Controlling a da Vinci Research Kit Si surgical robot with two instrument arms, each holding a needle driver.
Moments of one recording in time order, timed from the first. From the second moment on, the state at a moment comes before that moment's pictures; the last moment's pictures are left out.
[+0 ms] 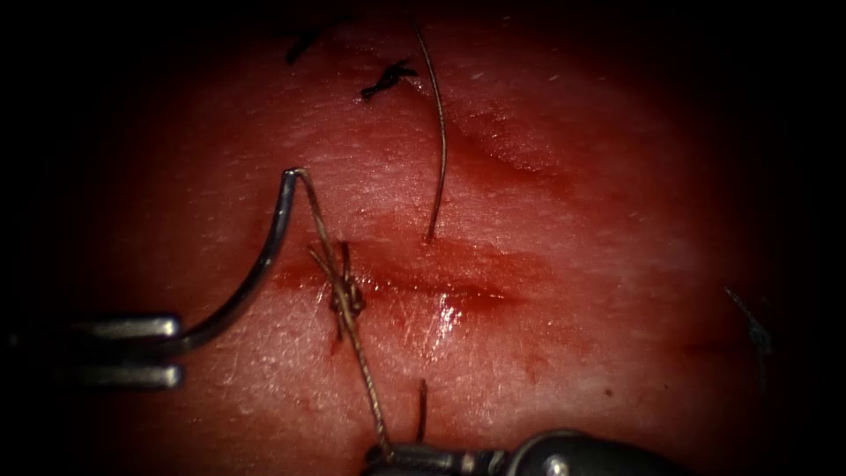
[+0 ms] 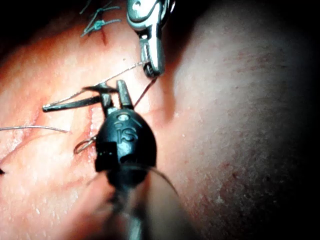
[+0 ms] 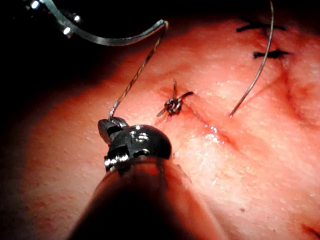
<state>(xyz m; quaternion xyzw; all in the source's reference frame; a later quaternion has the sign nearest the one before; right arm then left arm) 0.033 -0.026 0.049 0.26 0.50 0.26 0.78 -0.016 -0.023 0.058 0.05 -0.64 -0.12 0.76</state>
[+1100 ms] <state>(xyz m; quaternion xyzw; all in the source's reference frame) 0.030 -0.023 0.057 0.13 0.53 0.14 0.83 -0.008 -0.020 0.059 0.01 -0.62 -0.17 0.77</state>
